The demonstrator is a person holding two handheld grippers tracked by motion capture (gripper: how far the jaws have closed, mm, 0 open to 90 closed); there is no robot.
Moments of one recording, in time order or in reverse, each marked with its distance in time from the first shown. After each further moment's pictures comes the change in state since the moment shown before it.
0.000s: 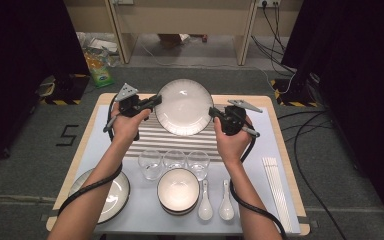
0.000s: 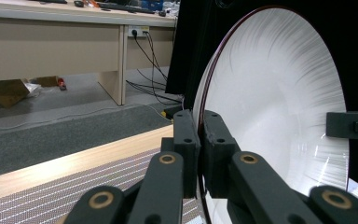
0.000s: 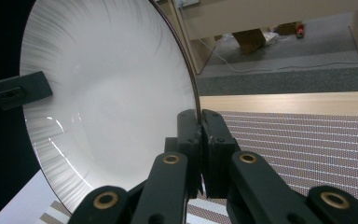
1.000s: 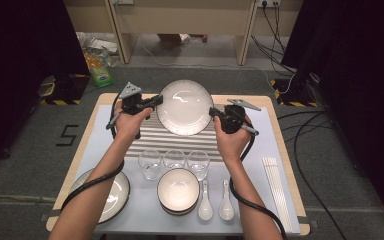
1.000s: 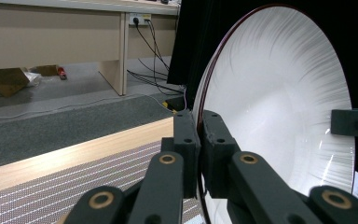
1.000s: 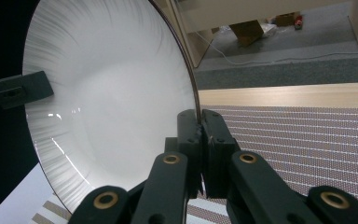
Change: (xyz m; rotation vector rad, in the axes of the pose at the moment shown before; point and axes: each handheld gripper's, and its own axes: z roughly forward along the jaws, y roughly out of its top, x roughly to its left) left arm 0.007 -0.003 0.013 0.046 0.006 -0.007; right arm -0.007 -0.001 0.011 0.026 -0.009 0.019
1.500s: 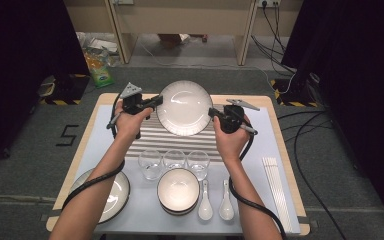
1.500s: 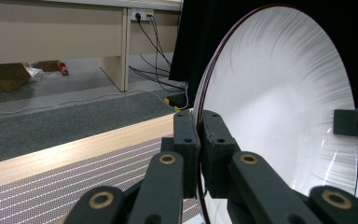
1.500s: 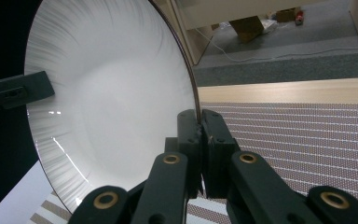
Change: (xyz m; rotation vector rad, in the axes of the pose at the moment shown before) left arm 0.004 -0.003 0.004 0.016 0.007 -0.009; right arm -0.002 -0.002 0.005 0.015 -0.001 0.010
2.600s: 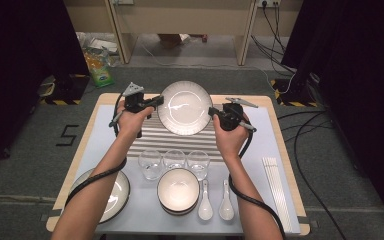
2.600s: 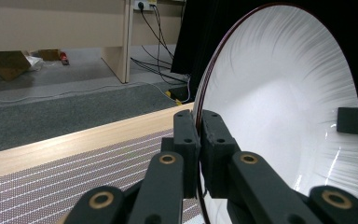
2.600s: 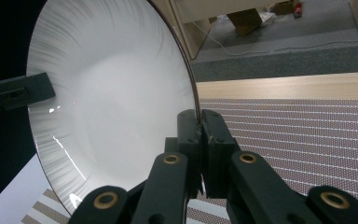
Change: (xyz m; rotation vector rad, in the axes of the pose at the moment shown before) left arm 0.008 -0.003 0.012 0.033 0.008 -0.023; right arm -0.007 0.002 0.012 0.022 -0.009 0.002
